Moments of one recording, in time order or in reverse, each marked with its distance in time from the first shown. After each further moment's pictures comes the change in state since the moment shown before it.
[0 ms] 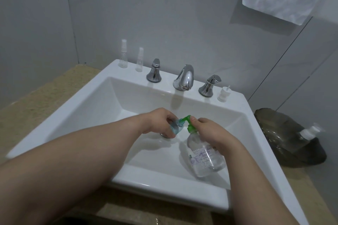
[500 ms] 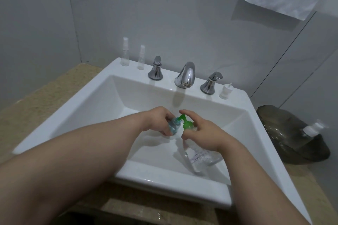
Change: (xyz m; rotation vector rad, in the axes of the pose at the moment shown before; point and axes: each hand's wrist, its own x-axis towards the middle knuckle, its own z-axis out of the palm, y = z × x) left_hand -0.002 -0.007 -0.004 0.059 -0.008 -0.036; right_hand -0.015 -0.003 0.007 -0.103 -0.120 -0.243
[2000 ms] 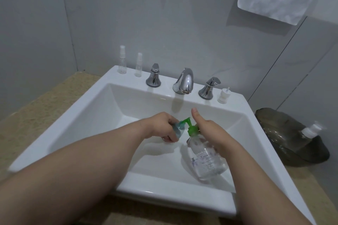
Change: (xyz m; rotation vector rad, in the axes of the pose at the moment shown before) left_hand -0.001 0.012 0.003 -0.128 -0.036 0.030; right_hand 0.020 0.006 -0.003 0.273 0.148 0.326
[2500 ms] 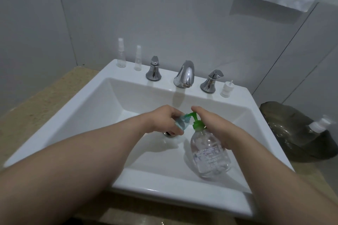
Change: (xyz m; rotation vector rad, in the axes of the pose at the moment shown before) left_hand -0.003 0.007 0.002 0.073 0.027 0.093; right_hand -0.003 -0.010 -0.007 0.081 -0.094 0.058
